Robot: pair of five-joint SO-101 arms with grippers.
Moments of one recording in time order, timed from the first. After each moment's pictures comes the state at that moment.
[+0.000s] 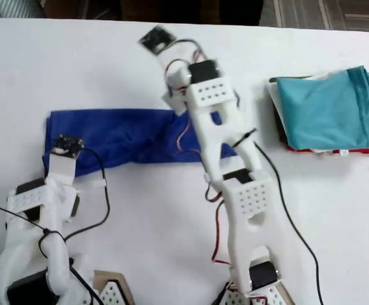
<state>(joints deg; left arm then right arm) -29.8 -25.8 66.1 48.5 -31.2 -24.1 46.4 -53.3 81.2 28.0</state>
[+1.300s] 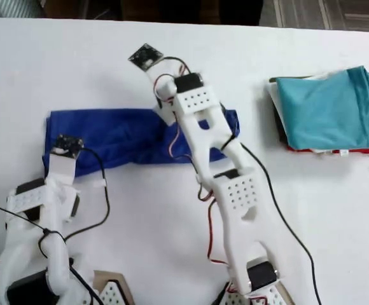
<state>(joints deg) -29.8 -25.8 66.1 48.5 -31.2 -26.0 51.2 -53.1 78.8 27.6</state>
